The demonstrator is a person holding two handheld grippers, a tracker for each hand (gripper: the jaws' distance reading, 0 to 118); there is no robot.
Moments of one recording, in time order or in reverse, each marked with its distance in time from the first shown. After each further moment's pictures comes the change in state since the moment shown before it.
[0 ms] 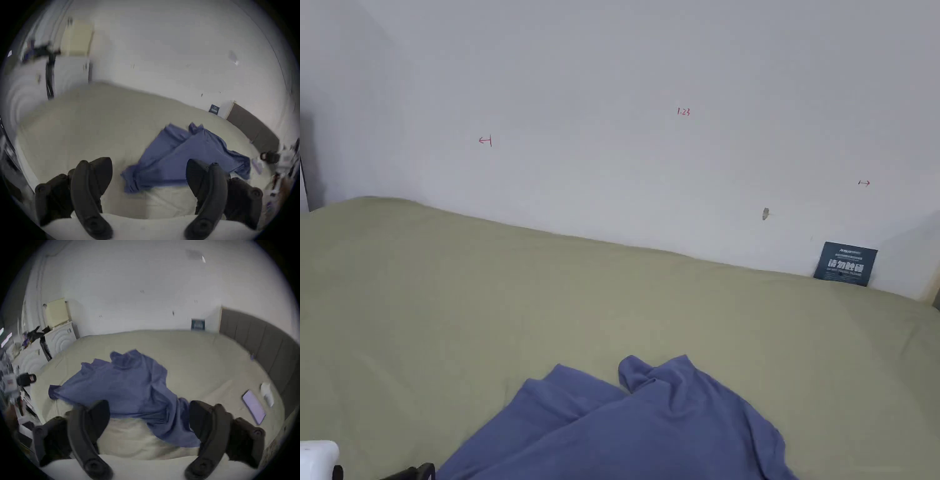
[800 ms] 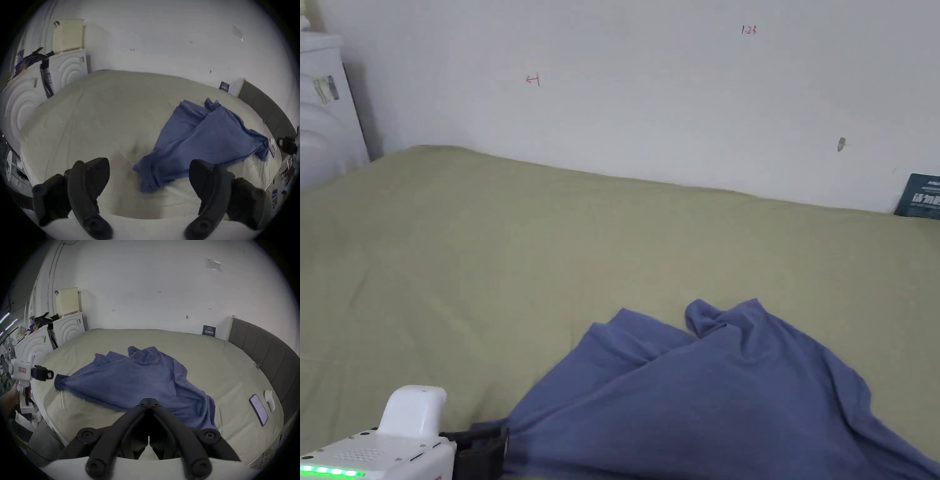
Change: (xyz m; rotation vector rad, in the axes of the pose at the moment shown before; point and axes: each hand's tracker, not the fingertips) left arm -0.028 0.001 -0.076 -0.288 0.019 -0.052; right arm -0.062 -0.011 -0.015 -0.034 0.055 0.064
